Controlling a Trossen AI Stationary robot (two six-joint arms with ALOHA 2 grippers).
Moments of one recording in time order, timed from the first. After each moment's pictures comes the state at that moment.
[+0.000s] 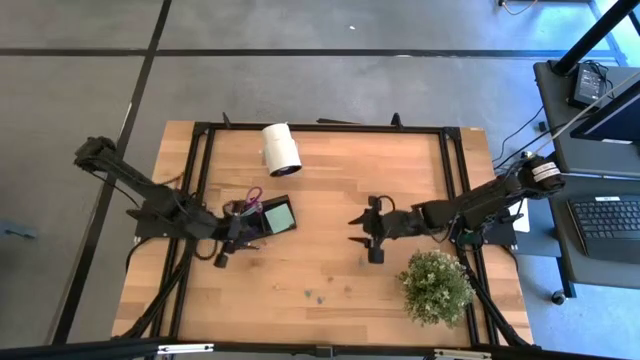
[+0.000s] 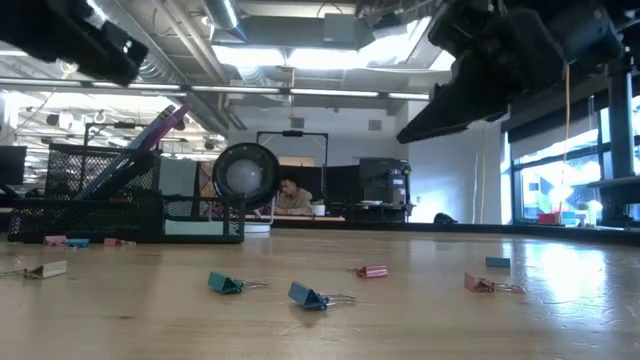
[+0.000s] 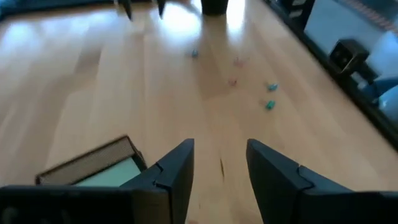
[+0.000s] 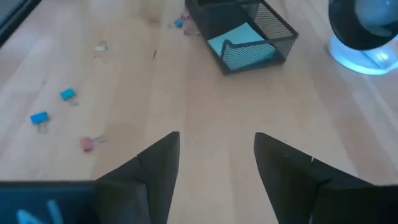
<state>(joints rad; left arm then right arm) -0.52 0.76 0.44 -0.24 -0.31 -0.15 0.26 1.40 0.61 0.22 0.27 0.11</state>
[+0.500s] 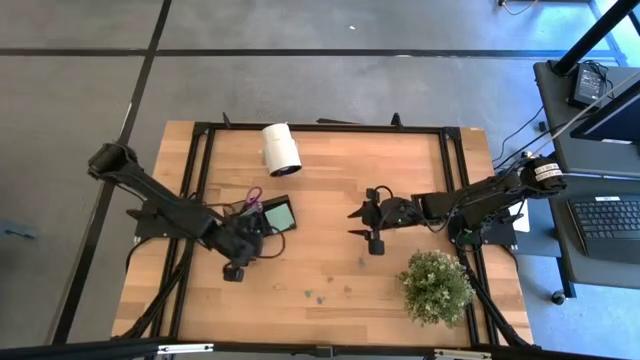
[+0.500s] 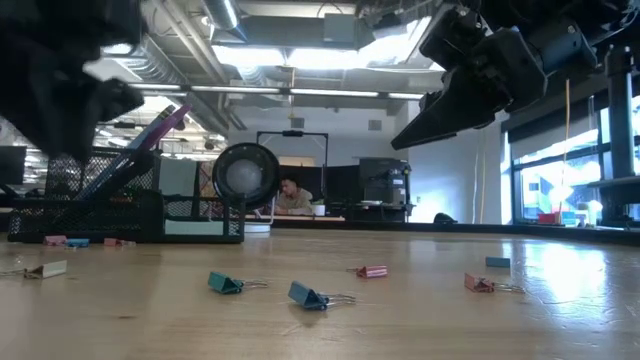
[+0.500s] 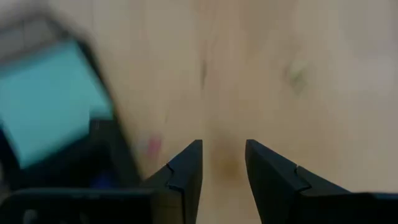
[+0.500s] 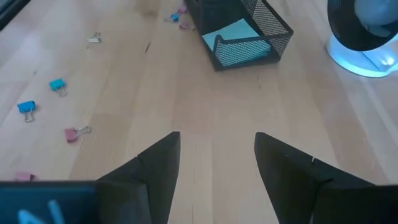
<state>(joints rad) -0.51 1.25 0.71 -0.59 -0.16 -0.42 0.15 1.38 0.60 0.22 0.14 0.02</state>
